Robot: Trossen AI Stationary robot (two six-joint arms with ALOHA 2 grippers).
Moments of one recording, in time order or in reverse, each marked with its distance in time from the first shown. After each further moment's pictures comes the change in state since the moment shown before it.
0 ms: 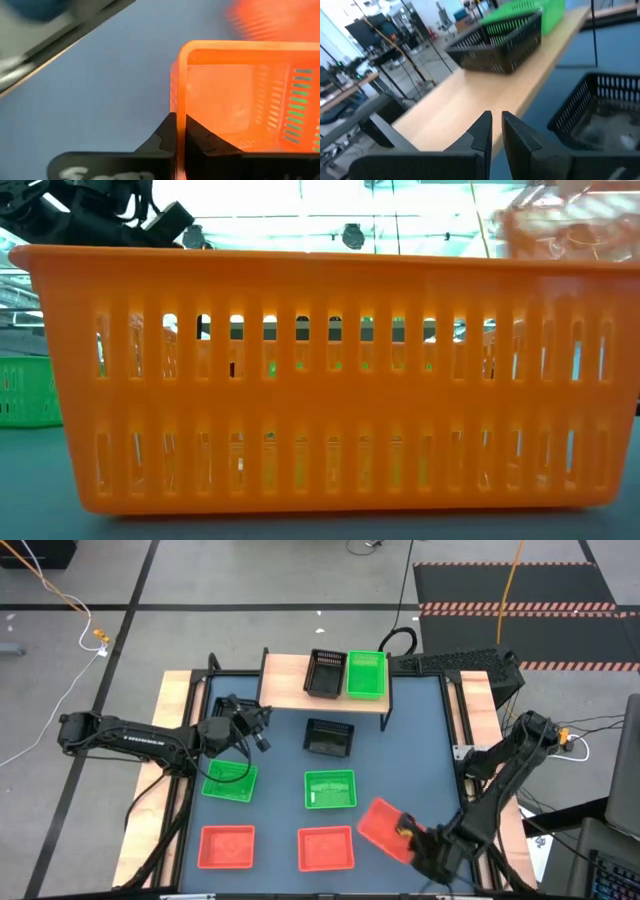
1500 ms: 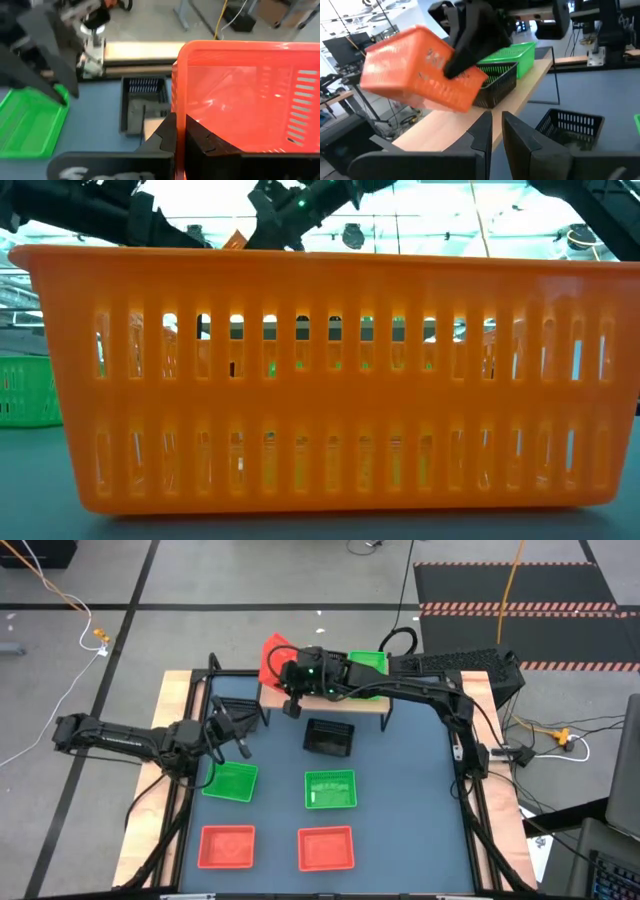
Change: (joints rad) left arm -0.142 -0.332 0.000 -0.207 0.002 -0.043; right arm -1.162 0.581 0.851 0.459 -0.197 -0.092
